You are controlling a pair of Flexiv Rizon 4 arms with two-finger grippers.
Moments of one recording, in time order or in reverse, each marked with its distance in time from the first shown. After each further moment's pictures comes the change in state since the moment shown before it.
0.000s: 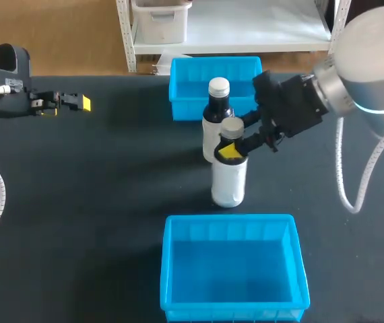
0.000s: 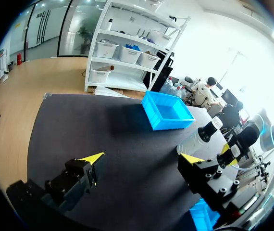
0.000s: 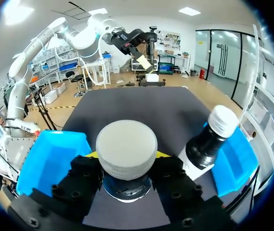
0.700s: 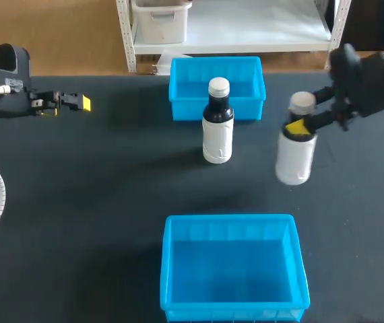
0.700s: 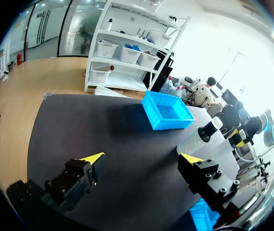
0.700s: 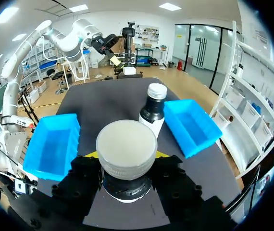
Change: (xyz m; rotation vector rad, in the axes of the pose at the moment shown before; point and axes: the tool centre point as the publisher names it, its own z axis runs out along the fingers) left arm 0.000 0.000 0.000 0.000 0.000 0.000; right arm 0.046 -0.026 -0.123 0.184 0.051 0.063
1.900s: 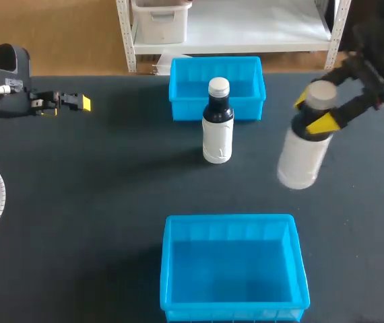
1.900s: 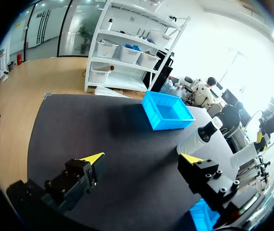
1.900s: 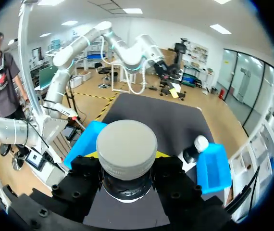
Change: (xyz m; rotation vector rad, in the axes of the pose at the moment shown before) left arm 0.000 0.000 0.000 0.000 0.000 0.000; right arm -0.074 0.100 -0.052 -0.364 -0.066 -0.351
